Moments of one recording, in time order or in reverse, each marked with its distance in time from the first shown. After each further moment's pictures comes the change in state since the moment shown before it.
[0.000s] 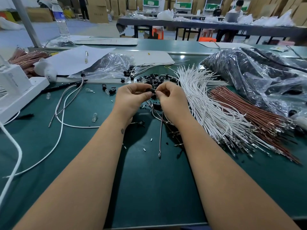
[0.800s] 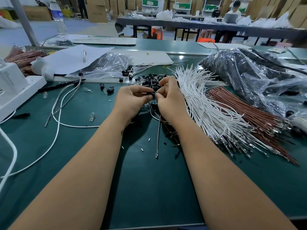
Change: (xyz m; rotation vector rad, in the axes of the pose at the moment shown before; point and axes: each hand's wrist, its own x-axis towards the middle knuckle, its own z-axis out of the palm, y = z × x) left_hand -0.007 0.005 0.006 0.139 -0.033 -0.004; right_hand -0.001 0.003 0.002 0.012 0.003 0.008
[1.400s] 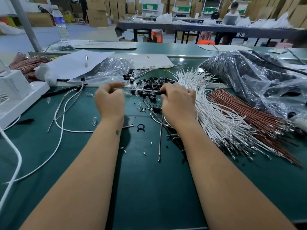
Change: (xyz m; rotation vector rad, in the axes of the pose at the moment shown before) left_hand 0.011 -0.004 -0.026 -0.036 0.571 -0.029; right_hand 0.005 0.007 -0.007 -0.677 0.110 -0.171
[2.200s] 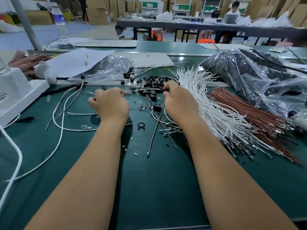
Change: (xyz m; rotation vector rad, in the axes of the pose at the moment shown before) left_hand 0.001 -0.011 -0.006 0.948 -0.059 0.311; right_hand 0.002 0.000 -0.014 0.116 -0.158 0.066
